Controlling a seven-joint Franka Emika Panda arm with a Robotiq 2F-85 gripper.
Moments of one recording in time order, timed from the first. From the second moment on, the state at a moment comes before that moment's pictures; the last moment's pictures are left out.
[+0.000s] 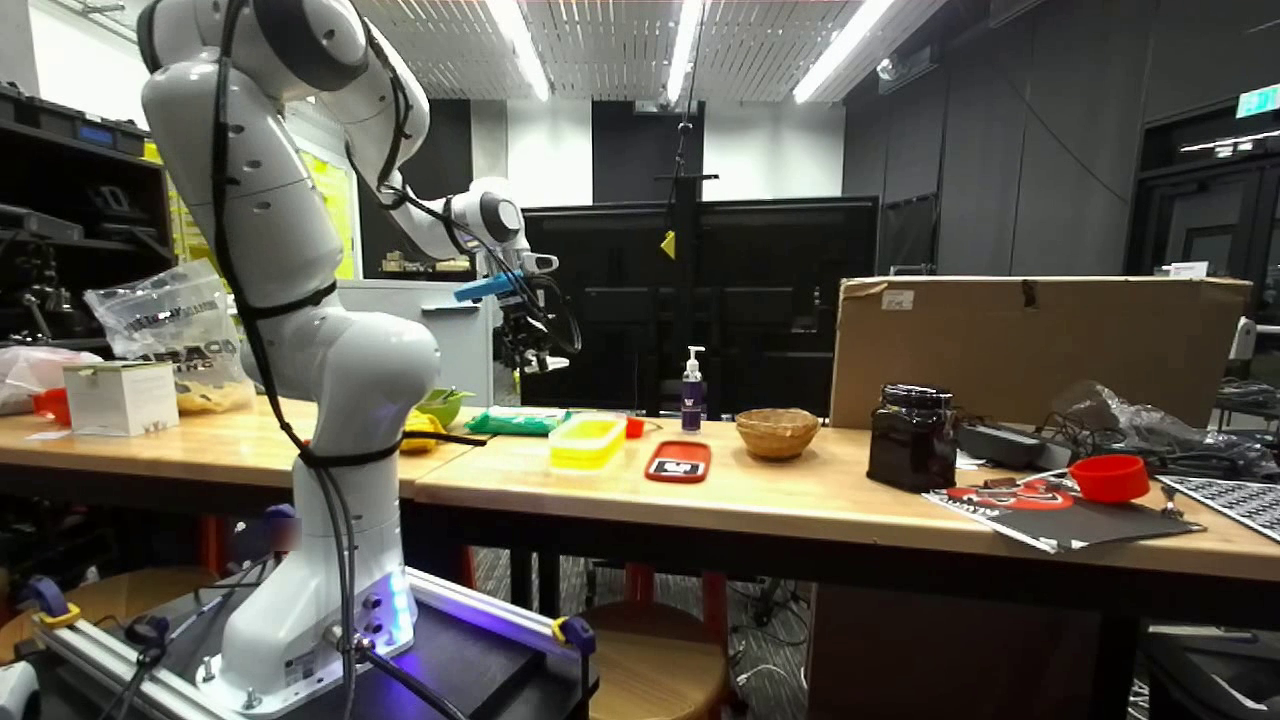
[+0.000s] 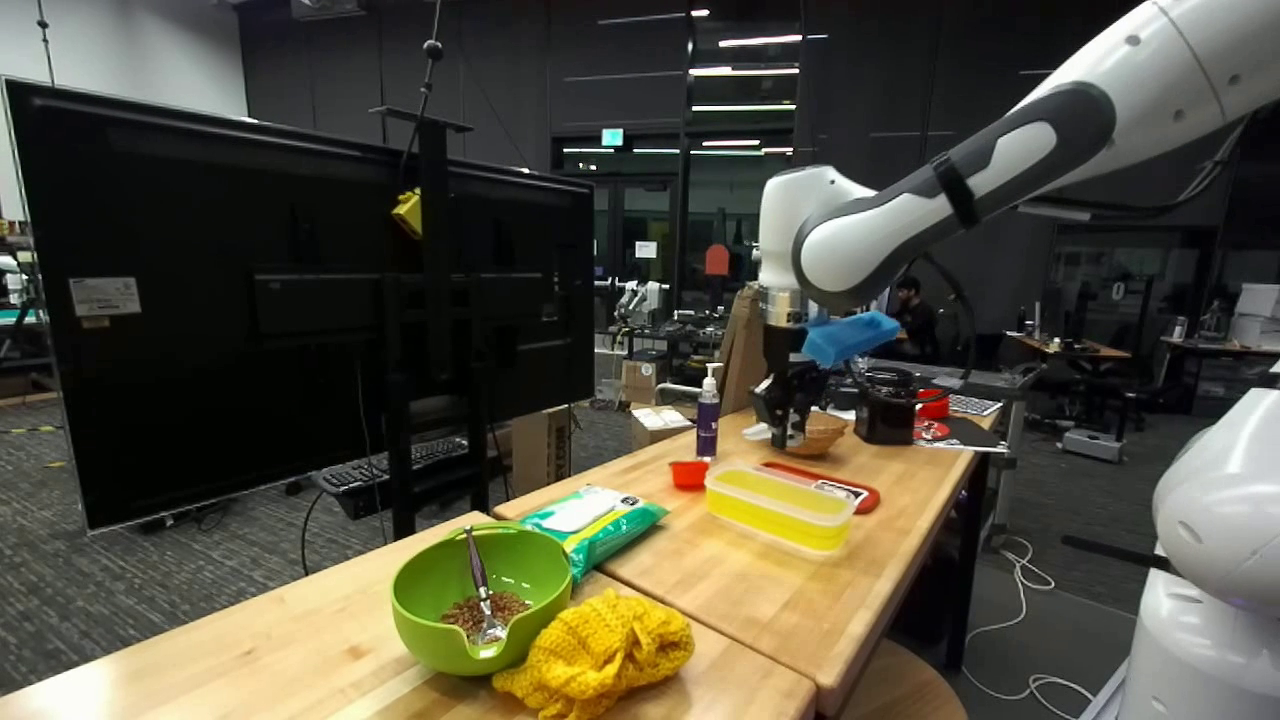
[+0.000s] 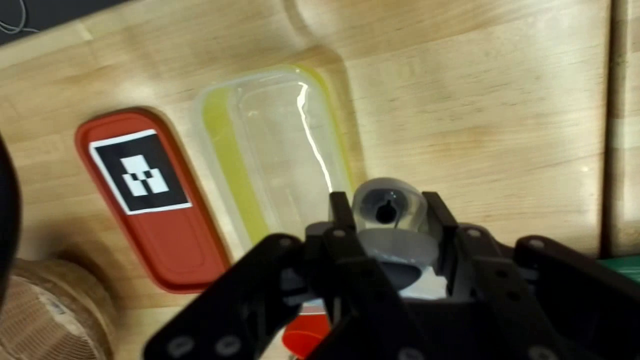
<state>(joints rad) 0.05 -0.45 0.14 -2.53 -0.18 2.16 0.28</state>
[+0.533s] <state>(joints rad) -0.09 -0.48 -0.05 -2.49 -0.24 2.18 0.04</state>
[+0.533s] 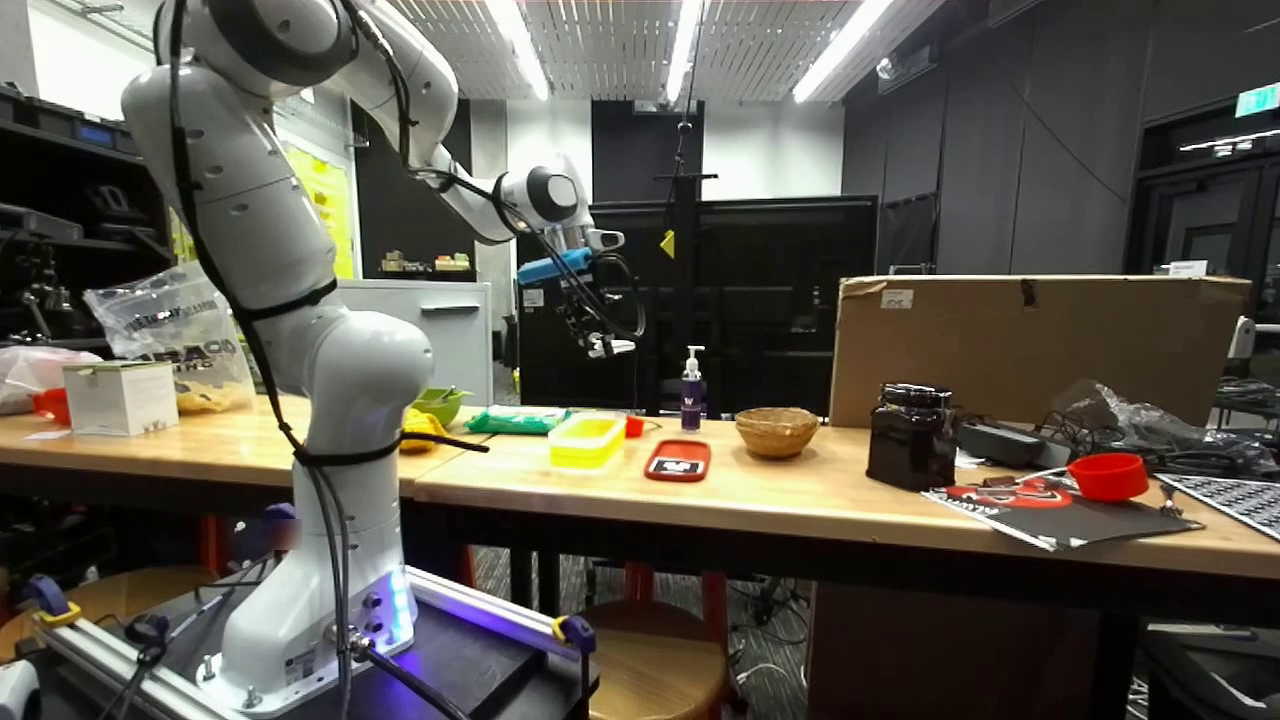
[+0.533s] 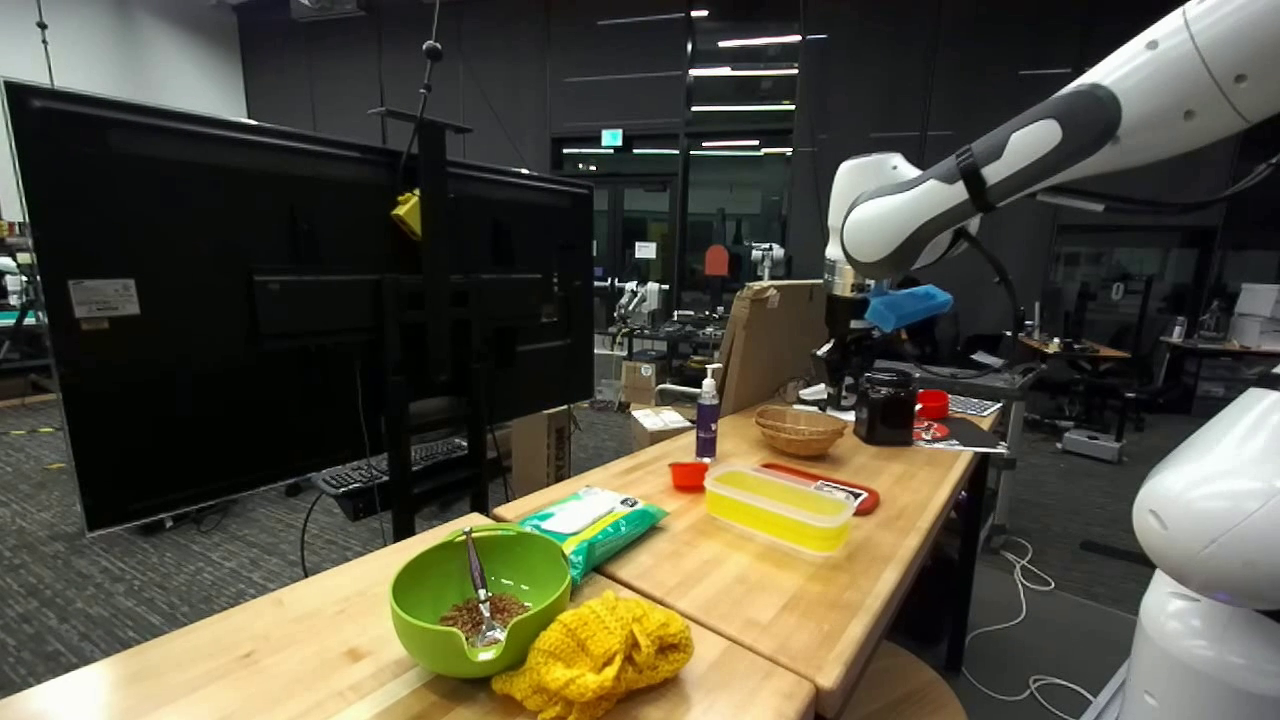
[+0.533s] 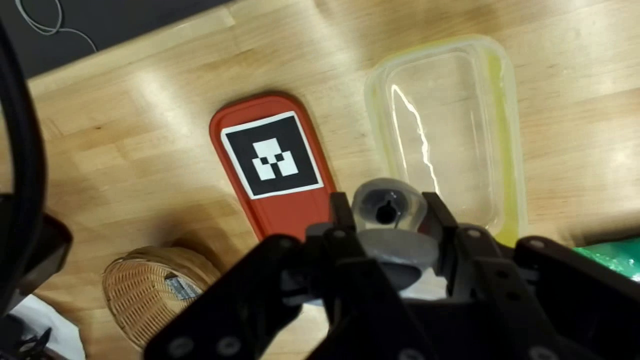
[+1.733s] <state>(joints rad) -0.09 0.03 -0.16 -2.24 -0.01 2.38 -0.36</state>
